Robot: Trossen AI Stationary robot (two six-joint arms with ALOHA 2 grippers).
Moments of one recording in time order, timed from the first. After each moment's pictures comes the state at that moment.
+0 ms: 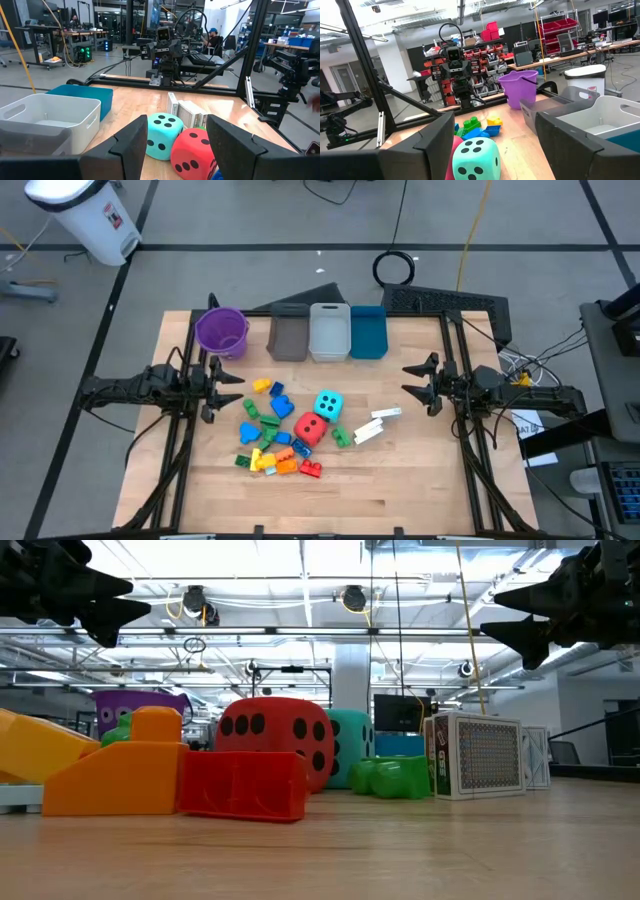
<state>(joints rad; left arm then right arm) -0.05 0.01 0.15 -0.13 -0.05 -0.08 -0.07 0.08 0.01 0.21 0.08 0.22</state>
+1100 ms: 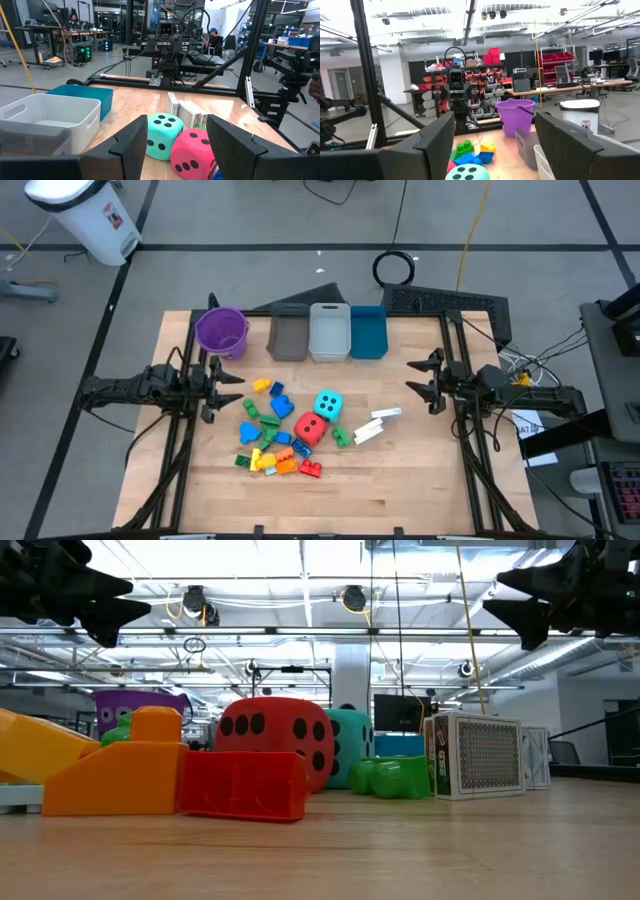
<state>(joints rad) -0.05 0.01 0.15 -0.13 -0.05 -0.08 -0.07 0.08 0.01 0.34 0.08 0.09</state>
